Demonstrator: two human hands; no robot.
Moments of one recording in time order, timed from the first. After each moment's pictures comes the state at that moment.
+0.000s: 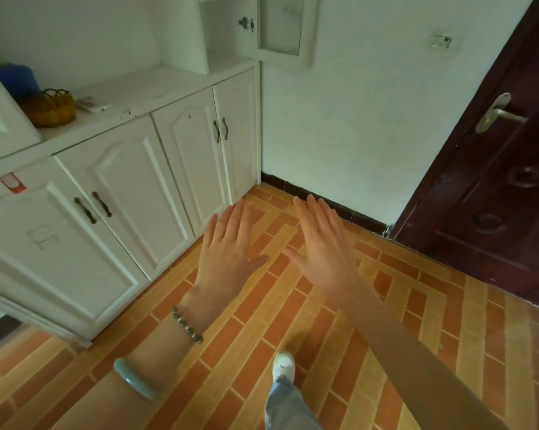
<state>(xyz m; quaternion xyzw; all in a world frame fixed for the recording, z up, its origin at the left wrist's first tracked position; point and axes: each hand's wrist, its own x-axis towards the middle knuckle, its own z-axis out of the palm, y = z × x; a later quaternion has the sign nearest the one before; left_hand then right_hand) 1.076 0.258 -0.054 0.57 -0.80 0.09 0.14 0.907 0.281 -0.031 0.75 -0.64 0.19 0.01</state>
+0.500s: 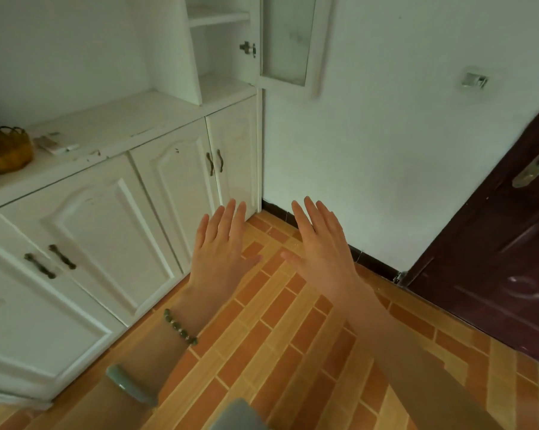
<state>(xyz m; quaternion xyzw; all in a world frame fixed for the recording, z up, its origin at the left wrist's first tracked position) 1.008 0.013 -0.034 0.60 -0.78 0.08 0.17 0.831 0.027 -0.009 0.77 -0.61 0.18 0.00</state>
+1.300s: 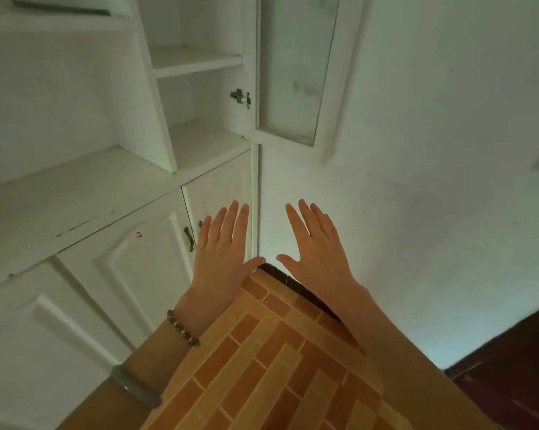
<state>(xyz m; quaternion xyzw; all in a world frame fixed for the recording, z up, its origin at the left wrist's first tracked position) 0.969 -0.409 -0.022 0.59 -0.78 0.13 0.18 0.797 -0.399 -0.012 0.77 -0.58 0.25 0.07</state>
